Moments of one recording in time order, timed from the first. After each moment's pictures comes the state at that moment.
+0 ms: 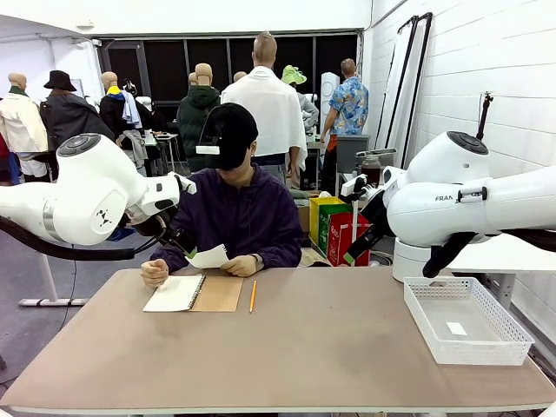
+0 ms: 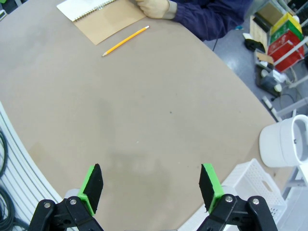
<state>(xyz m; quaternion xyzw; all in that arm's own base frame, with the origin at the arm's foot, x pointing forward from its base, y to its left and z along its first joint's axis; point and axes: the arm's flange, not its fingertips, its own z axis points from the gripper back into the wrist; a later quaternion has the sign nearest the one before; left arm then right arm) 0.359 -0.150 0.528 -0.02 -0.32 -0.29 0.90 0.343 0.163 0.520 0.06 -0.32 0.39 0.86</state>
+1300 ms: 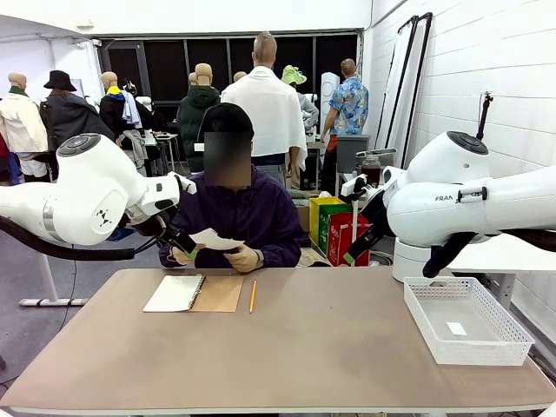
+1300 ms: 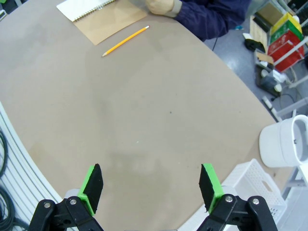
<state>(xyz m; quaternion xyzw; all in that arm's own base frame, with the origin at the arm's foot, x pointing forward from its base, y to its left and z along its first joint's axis) 0.359 -0.150 0.528 -0.02 -0.32 -0.29 0.90 0.343 0.163 0.520 0.06 -0.32 0.39 0.86</state>
